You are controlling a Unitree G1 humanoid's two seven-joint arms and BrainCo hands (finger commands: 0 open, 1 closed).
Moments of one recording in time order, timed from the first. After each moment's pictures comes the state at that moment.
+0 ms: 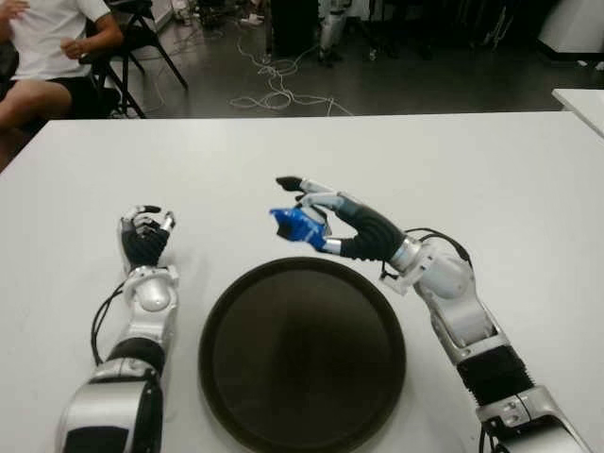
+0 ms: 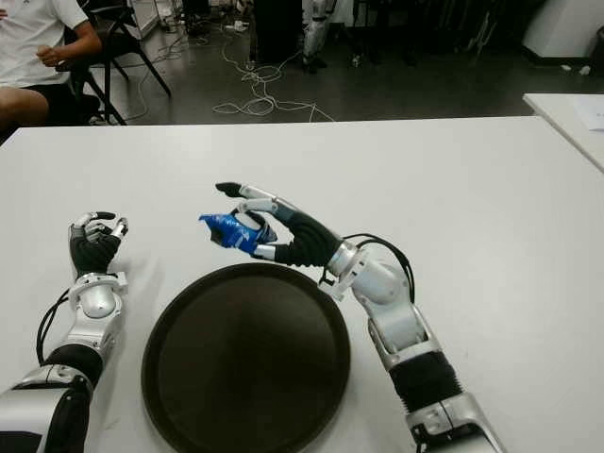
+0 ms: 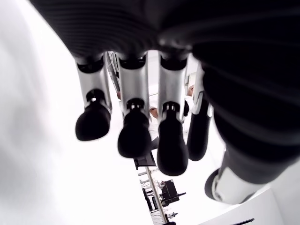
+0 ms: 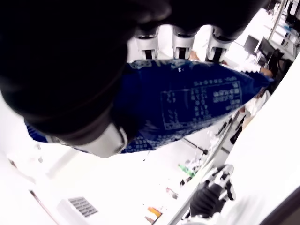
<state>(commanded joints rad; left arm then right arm) -0.54 0.19 0.12 1.18 0.13 -0.52 0.52 -0.37 -0.14 0.26 0.24 0.01 -0.49 0.56</state>
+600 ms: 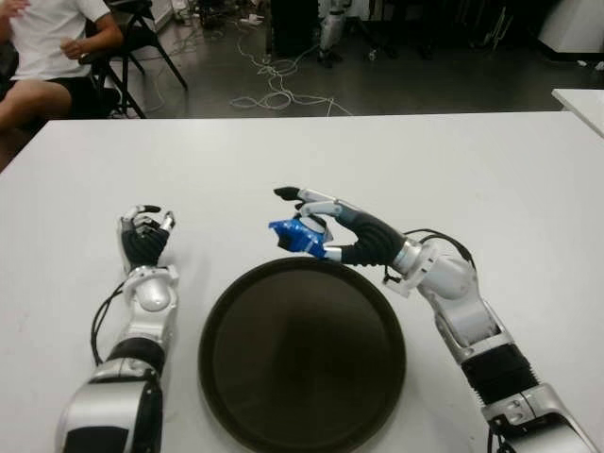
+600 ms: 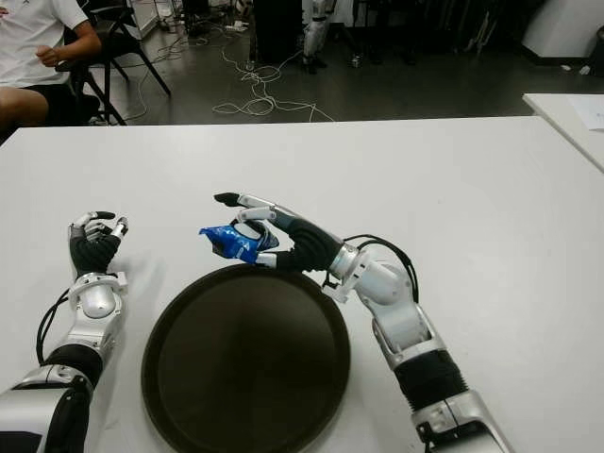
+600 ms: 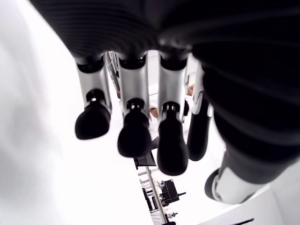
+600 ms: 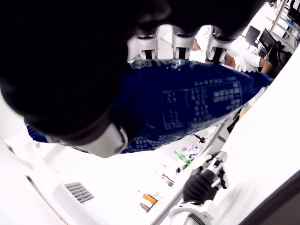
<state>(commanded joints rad) -0.54 0.19 0.12 1.18 0.13 -0.53 0.53 -0.37 -0.16 0.27 0.22 -0.02 -0.51 0.56</state>
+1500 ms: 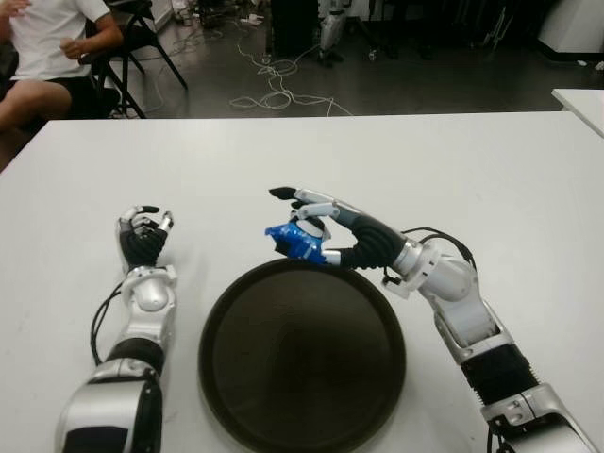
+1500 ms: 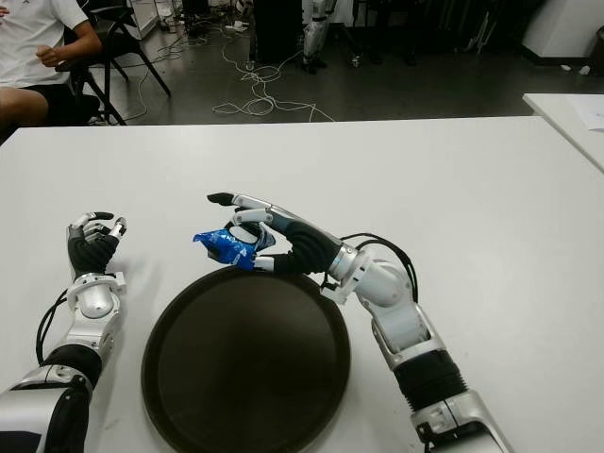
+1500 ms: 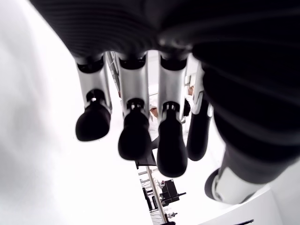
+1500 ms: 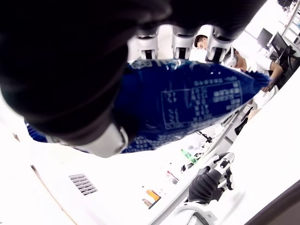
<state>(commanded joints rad) -0.54 0.19 0.14 1.18 0.11 -0.53 0.50 -0.36 -0.16 0.28 0.21 -0.01 -0.56 0.58</state>
